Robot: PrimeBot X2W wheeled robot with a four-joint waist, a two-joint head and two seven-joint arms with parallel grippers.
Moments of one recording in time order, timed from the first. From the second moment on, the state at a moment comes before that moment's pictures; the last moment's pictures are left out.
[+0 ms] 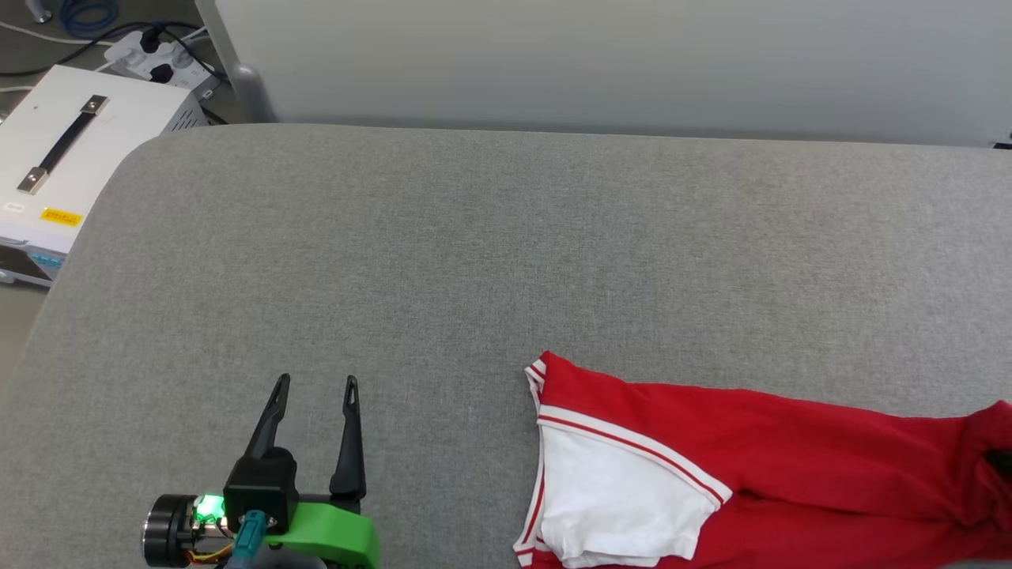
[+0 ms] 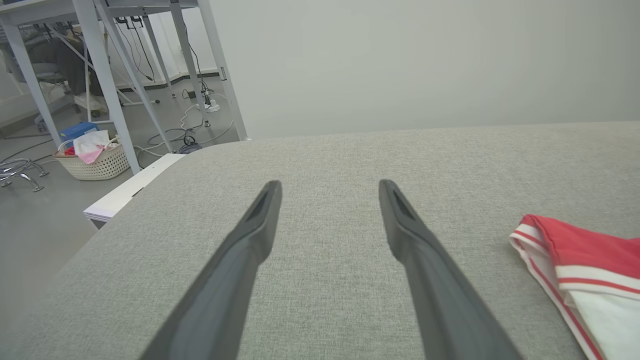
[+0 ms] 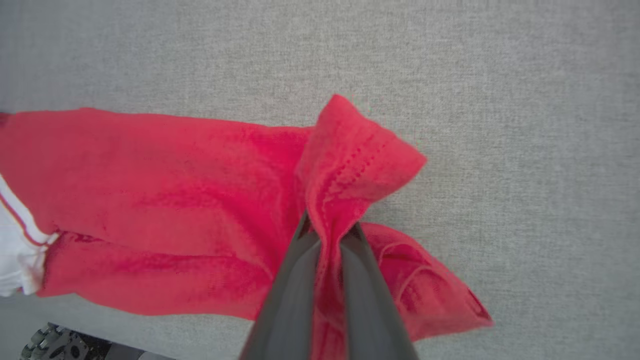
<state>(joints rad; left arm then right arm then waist) 0.05 0.10 -0.10 0.06 -0.04 0.06 -0.26 -0.13 -0.83 0.29 0.35 1.06 0.13 0.50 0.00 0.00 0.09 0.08</state>
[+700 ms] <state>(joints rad) 0.05 0.09 -0.12 0.06 -0.03 0.04 -0.26 -0.20 -0.66 0.49 -0.12 0.96 0.13 0.62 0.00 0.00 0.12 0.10</state>
